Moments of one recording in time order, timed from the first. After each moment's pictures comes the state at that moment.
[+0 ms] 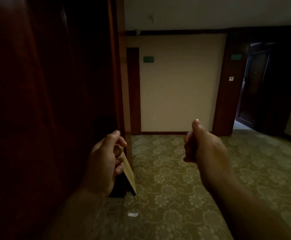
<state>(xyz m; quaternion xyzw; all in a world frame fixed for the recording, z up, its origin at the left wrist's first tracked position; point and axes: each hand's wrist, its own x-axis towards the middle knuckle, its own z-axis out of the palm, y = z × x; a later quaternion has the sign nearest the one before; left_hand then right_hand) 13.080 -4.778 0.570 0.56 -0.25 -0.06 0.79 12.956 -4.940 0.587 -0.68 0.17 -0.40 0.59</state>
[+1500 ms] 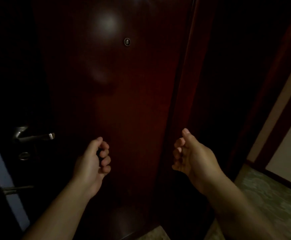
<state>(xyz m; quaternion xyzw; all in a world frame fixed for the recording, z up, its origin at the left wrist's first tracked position) 13.623 -4.795 0.490 0.52 0.18 0.20 0.81 13.686 -5.028 0.536 -0.68 -0.11 0.09 0.72</state>
